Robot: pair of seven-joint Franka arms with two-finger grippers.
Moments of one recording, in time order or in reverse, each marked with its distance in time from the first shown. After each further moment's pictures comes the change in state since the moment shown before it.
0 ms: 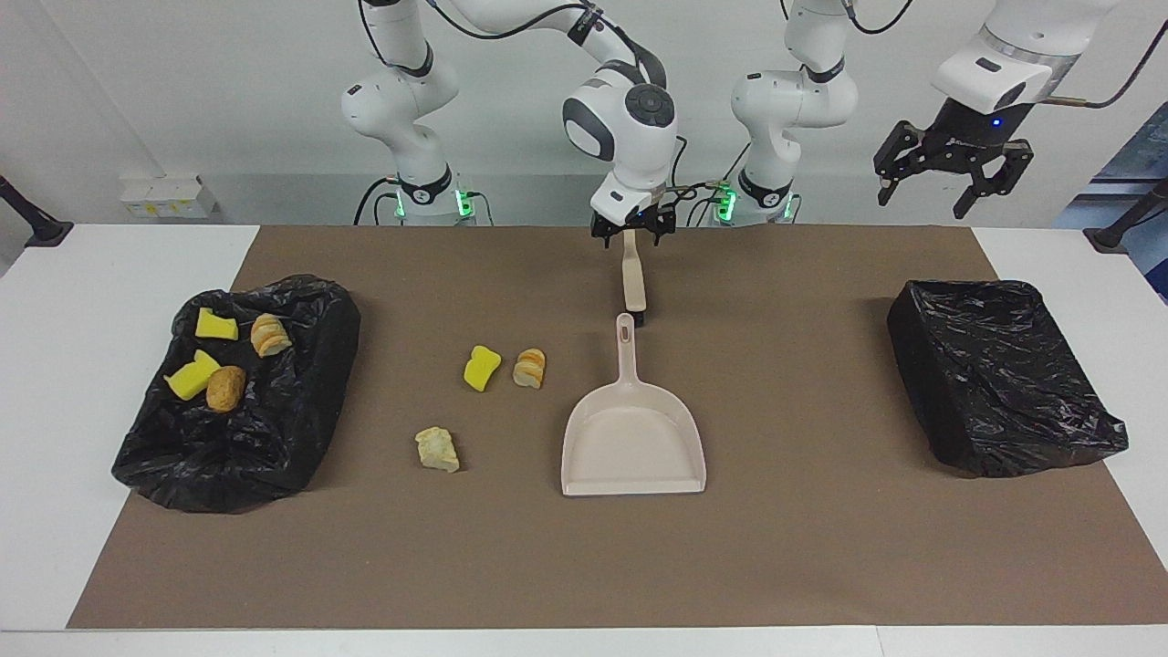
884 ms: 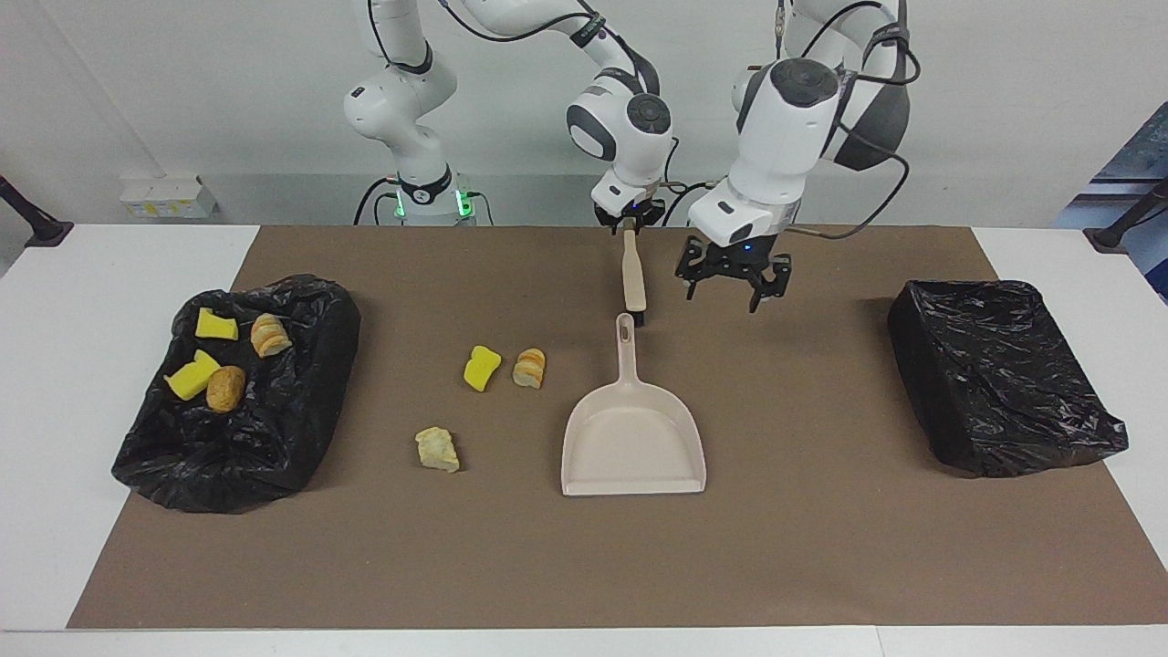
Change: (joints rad) left arm -0.393 0.138 -0.024 -0.352 0.000 0.530 -0.455; right arm 0.071 -0.007 -0.003 -0.123 0.058 0.047 0.044
